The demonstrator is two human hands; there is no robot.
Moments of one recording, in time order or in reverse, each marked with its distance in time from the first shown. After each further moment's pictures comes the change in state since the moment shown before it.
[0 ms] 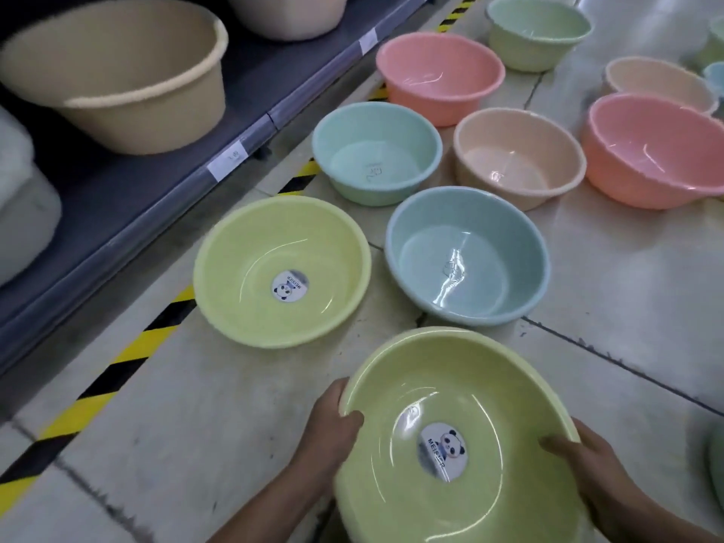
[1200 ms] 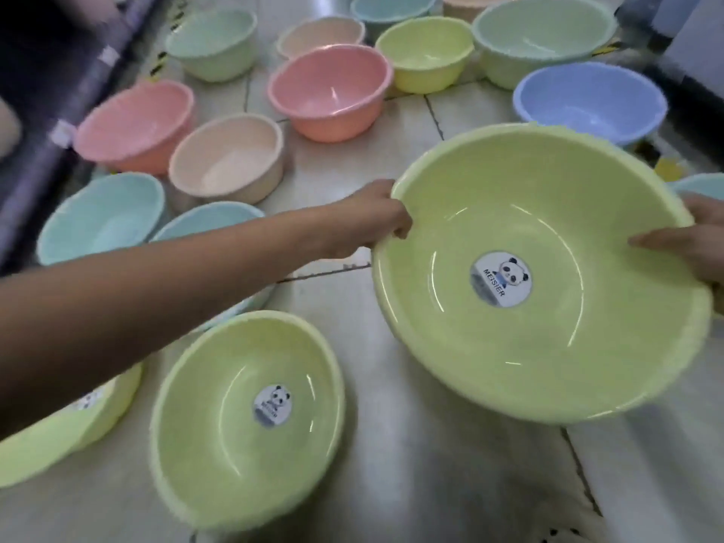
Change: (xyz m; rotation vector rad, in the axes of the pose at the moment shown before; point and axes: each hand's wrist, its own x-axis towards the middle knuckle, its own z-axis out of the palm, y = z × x) left_hand -0.095 0.216 0.397 0.750 -0.778 0.499; right_hand -0.039 0.106 -0.403 0.477 0.370 -0.253
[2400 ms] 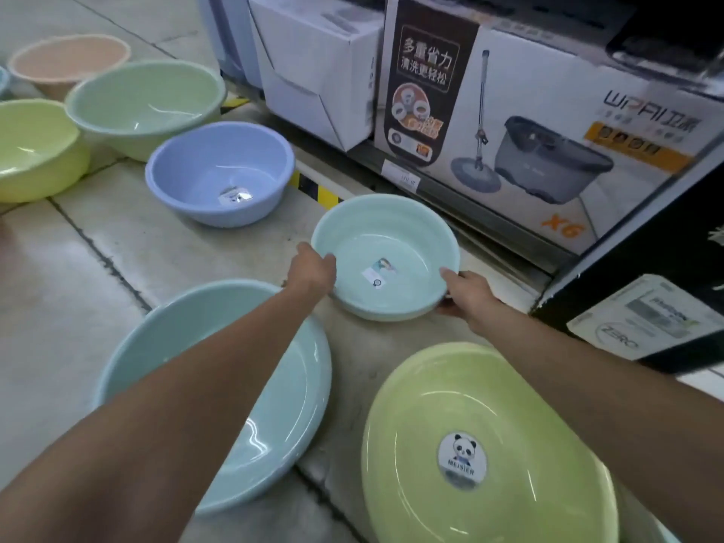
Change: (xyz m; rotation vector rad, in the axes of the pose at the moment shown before) left_hand 0.285 0.112 0.361 0.327 -0.009 0.109; right_hand 0.143 0.202 -0.214 0.236 0.644 0.382
